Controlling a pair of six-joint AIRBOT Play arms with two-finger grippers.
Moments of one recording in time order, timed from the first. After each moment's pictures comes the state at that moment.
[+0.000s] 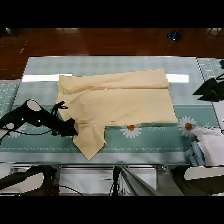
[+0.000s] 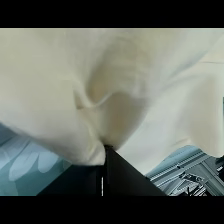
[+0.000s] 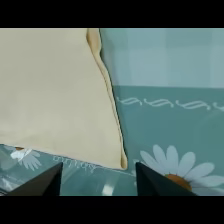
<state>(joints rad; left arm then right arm) 0.03 -1.33 0.59 0.98 -1.19 -1.36 -0.58 -1.65 1.48 -1.05 1.68 1.20</state>
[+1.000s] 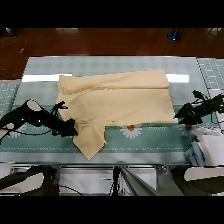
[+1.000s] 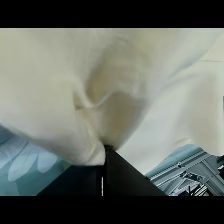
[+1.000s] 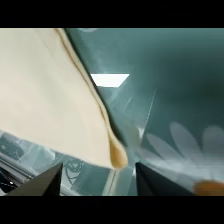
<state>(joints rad) 0.03 -1.33 0.59 0.98 -1.20 -1.36 -0.52 -1.65 1.05 -1.06 1.52 1.21</state>
